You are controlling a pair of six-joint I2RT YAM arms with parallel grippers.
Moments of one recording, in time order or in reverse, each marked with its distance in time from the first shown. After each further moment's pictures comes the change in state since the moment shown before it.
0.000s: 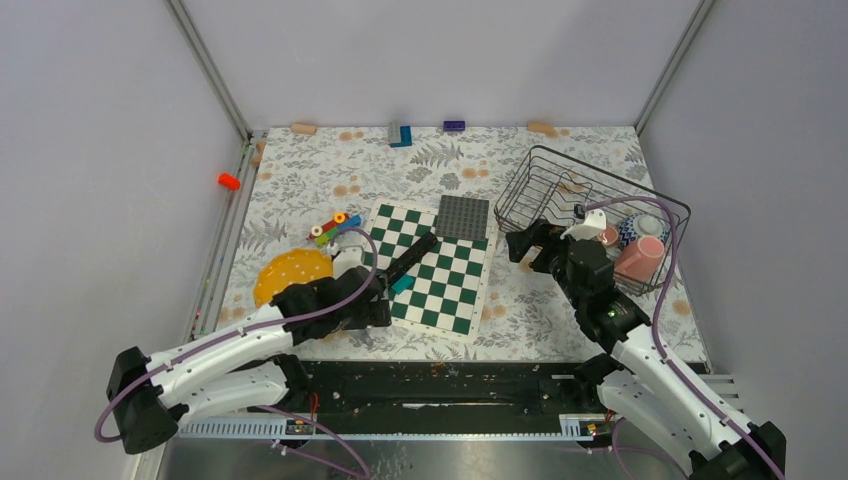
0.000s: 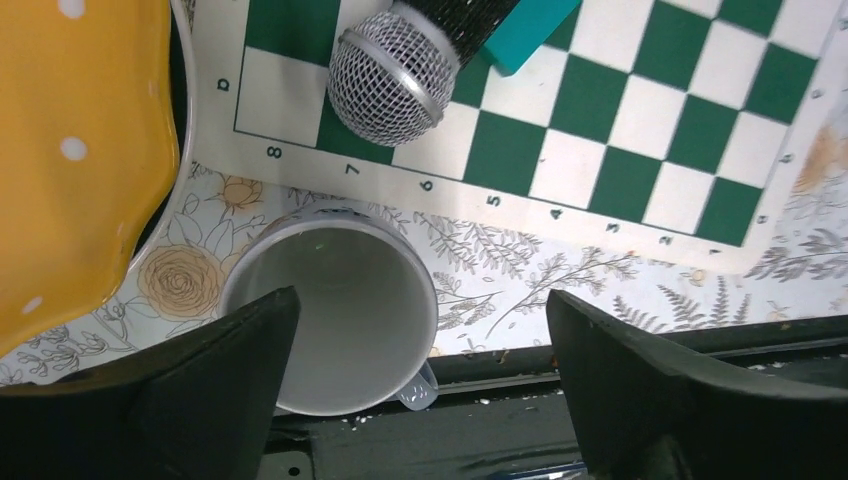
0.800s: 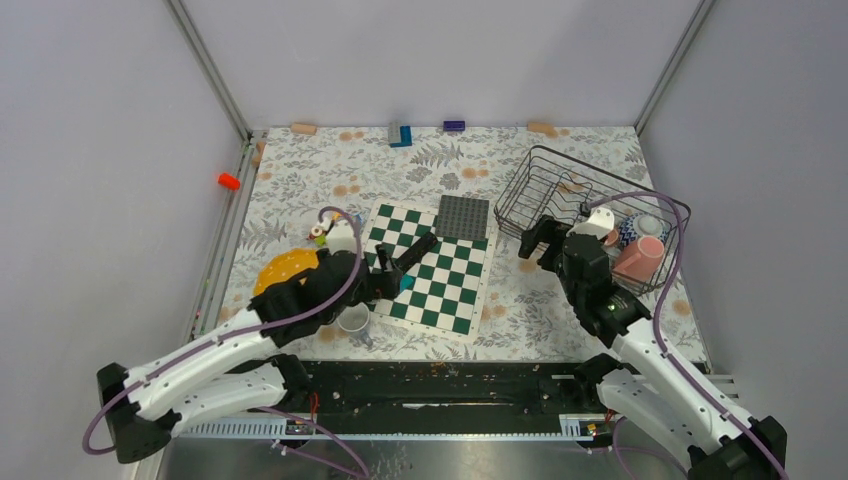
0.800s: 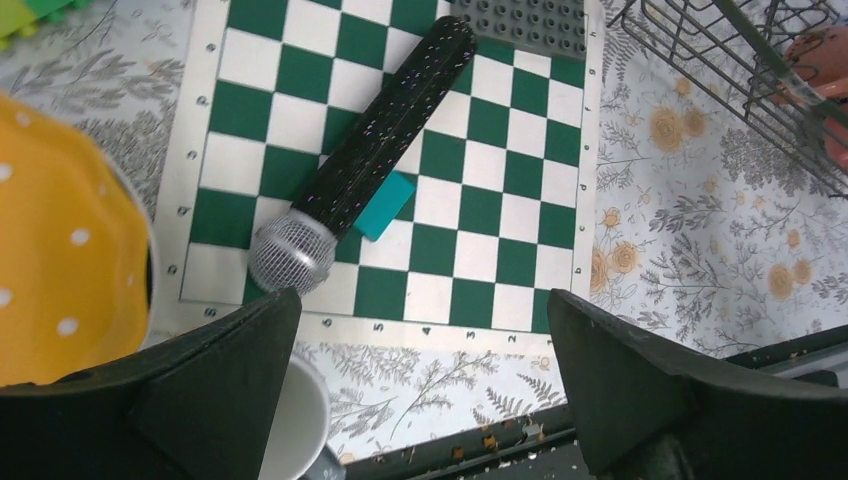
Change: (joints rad) left arm -0.001 -0.152 0.071 0.199 -0.110 0.118; right arm 0.000 0.021 0.035 -0.106 0.150 -0.017
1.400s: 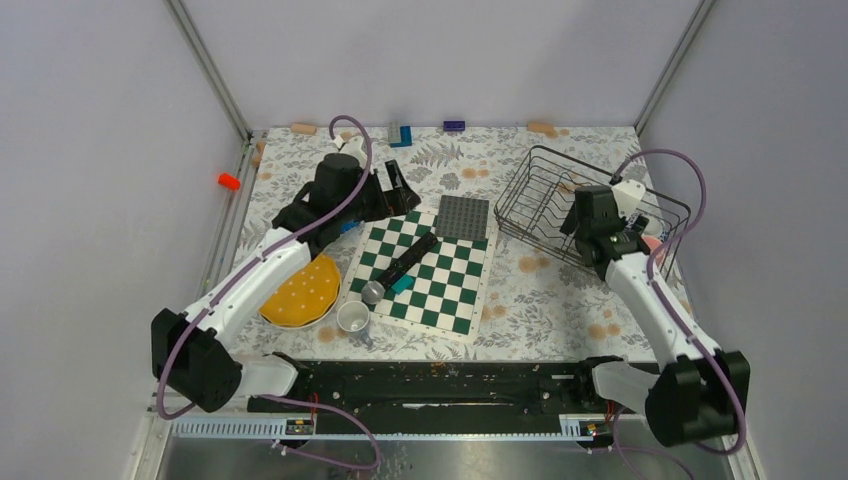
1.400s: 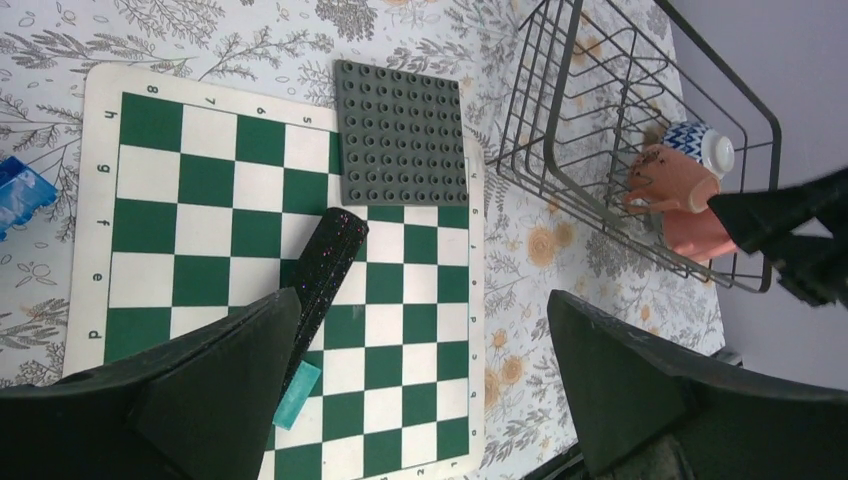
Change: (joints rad) left arm 0.446 0.526 0.410 0.262 0.562 0.187; right arm -0.307 0.359 0.298 -0.339 0.245 -0.055
